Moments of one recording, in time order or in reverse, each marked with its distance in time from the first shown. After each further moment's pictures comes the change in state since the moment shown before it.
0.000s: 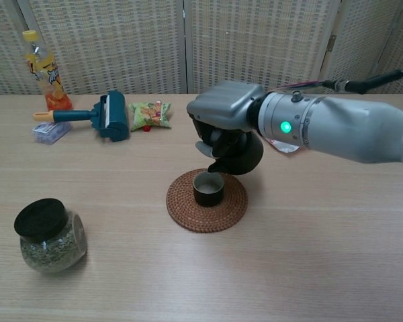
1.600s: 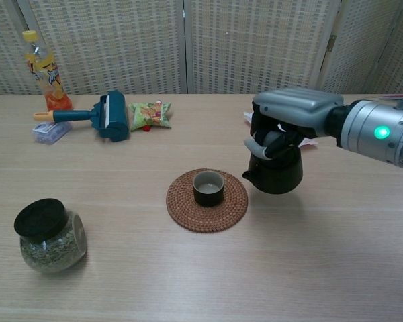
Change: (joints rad) left arm -0.057 -0.002 -0.008 -0.022 0.008 -0.056 0.033; right arm -0.265 0.129 -0.017 -0.121 -0.214 0.094 0.411
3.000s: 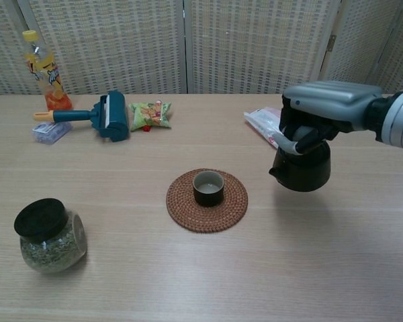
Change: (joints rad) left arm -0.003 -0.005 0.000 0.004 0.002 0.001 -0.004; right arm -0.056 0.113 -0.025 -0.081 -0.013 0.025 0.005
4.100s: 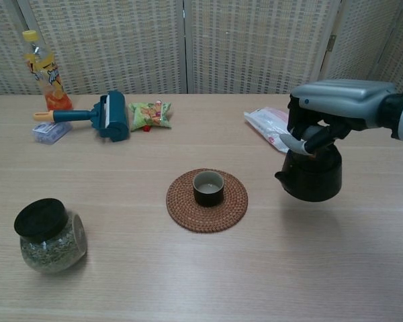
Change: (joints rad) left arm -0.001 0.006 -0.002 -0.009 0.008 0.007 -0.004; right arm -0.011 0.075 -0.005 -0.084 0.023 -0.031 -0.021
